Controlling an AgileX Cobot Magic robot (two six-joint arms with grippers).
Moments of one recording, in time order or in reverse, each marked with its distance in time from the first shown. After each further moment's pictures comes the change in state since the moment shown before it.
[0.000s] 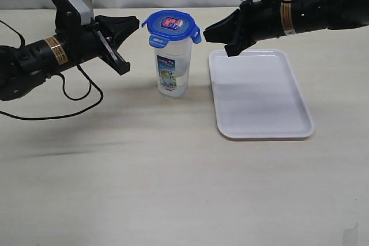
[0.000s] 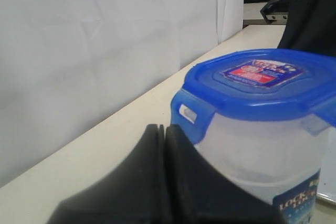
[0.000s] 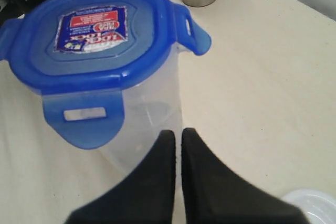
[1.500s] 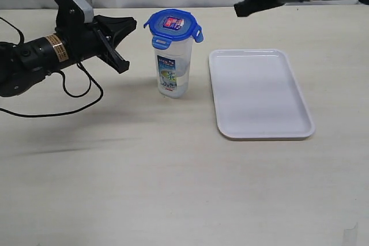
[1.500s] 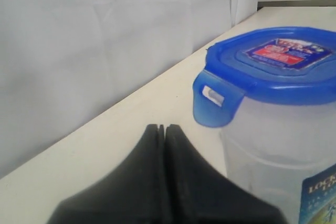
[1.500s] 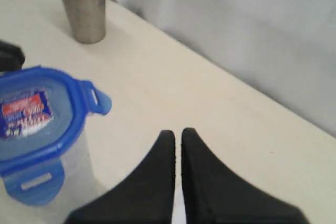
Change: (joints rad) left arm 0.003 0.000 -0.019 -0.013 0.087 0.005; right arm 0.055 -0.277 0.086 -0.019 0.408 0.152
